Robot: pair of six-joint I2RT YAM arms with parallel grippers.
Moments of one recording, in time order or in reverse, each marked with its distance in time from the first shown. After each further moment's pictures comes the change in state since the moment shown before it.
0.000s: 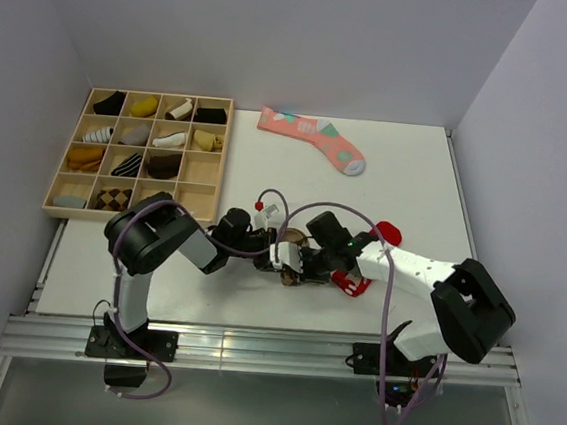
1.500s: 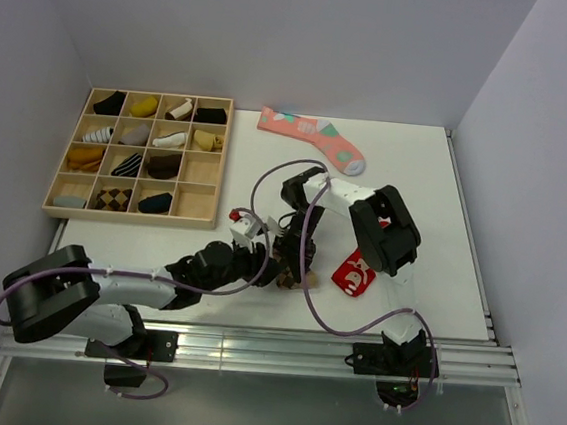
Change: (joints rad) left arm -0.299 -0.702 -0.307 -0.220 -0.784 0.364; right arm -0.095 0.751 0.831 -0.925 -0.271 0.002
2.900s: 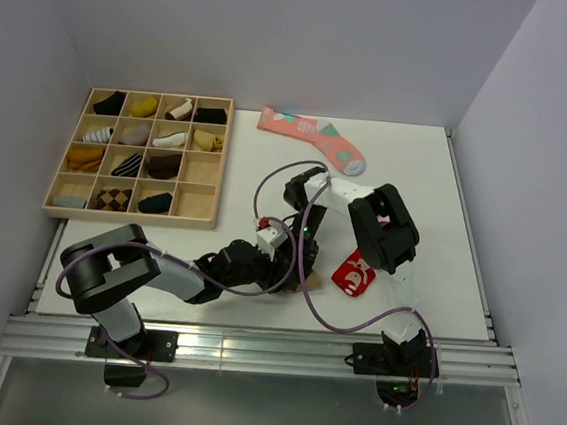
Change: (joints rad) left arm 0.003 0.337 0.113 0.122 0.188 0.124; right arm -0.018 0.029 0.010 -0.045 -0.001 0.024
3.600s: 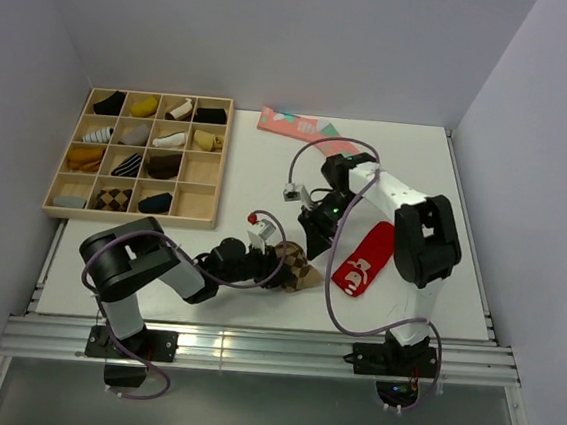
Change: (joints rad) left arm 0.070 0.113 -0.054 0.227 0.091 -0.183; right arm -0.175 -0.228 -0.089 0.102 -0.113 -0.004
